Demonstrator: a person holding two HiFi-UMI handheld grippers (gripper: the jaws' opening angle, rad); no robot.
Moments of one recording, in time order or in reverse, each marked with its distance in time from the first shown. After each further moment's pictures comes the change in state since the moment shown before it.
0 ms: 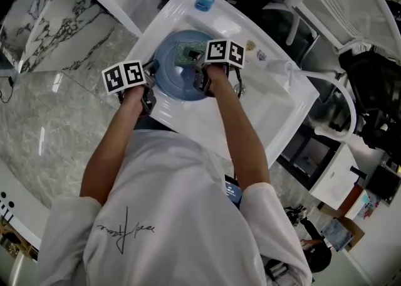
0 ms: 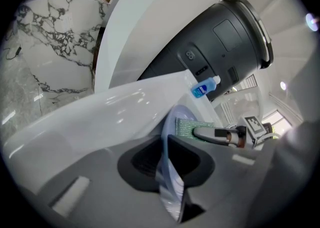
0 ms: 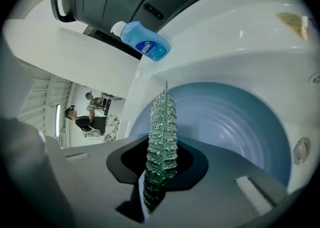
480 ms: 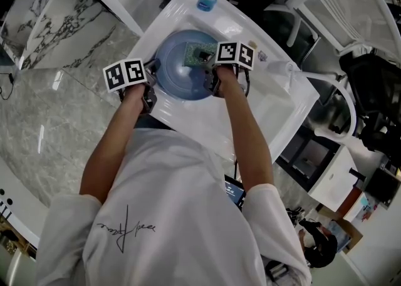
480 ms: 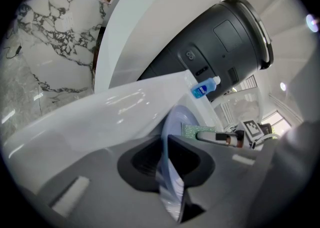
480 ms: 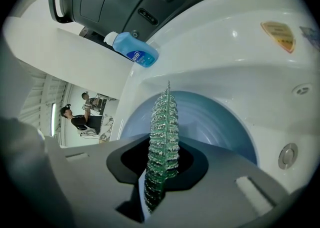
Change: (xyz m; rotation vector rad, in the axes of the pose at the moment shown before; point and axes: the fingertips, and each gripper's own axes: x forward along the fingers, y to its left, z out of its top) left arm -0.001 -0.001 0.000 -0.007 0.001 -0.003; right arm -0.021 -0.025 0.005 -0.002 0.000 -0.051
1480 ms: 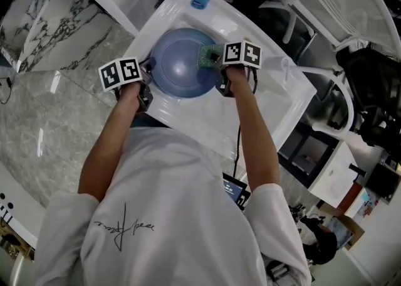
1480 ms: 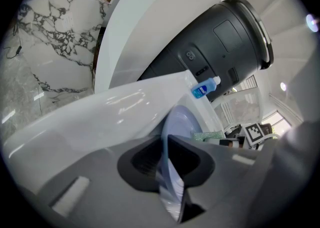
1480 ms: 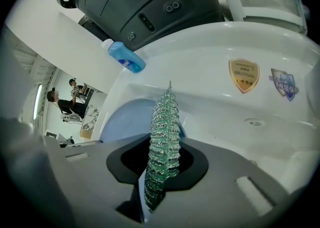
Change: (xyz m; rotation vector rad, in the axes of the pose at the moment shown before) left arm 0.001 0.000 0.000 0.000 -0.003 0.001; right arm -0.043 -0.047 0.011 -0.124 0.005 -0.190
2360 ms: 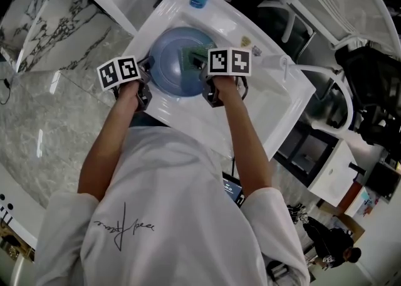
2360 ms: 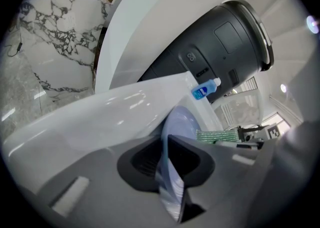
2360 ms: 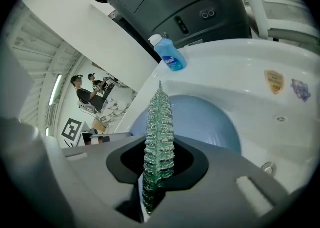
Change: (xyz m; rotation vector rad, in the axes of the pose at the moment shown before) left arm -0.001 0.001 0.001 -0.012 -0.012 -0.003; right arm -0.012 0.083 -0.020 -0.150 -0.035 0.142
